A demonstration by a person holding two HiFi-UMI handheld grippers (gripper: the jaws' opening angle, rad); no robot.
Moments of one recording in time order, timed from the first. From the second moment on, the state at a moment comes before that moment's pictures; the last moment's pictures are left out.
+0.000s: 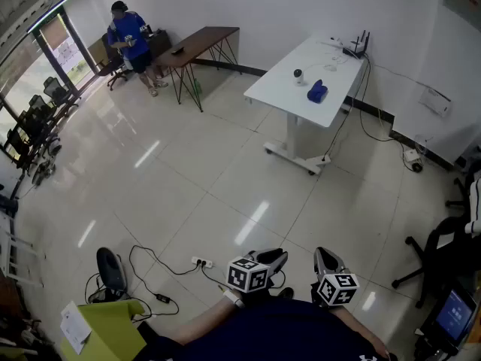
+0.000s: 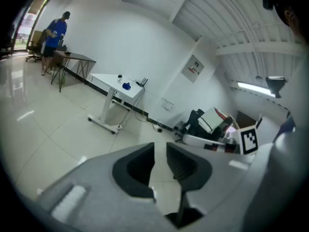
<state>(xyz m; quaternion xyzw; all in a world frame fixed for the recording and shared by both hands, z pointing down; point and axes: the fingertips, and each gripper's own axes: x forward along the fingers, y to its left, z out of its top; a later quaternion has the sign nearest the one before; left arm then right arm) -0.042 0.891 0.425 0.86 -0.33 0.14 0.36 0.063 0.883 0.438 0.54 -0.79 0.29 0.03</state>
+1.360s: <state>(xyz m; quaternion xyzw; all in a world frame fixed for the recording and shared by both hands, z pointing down) -0.080 0.626 0.440 0.86 -0.30 0.13 0.38 0.039 0.628 0.444 0.58 -0.76 0.29 0.07</state>
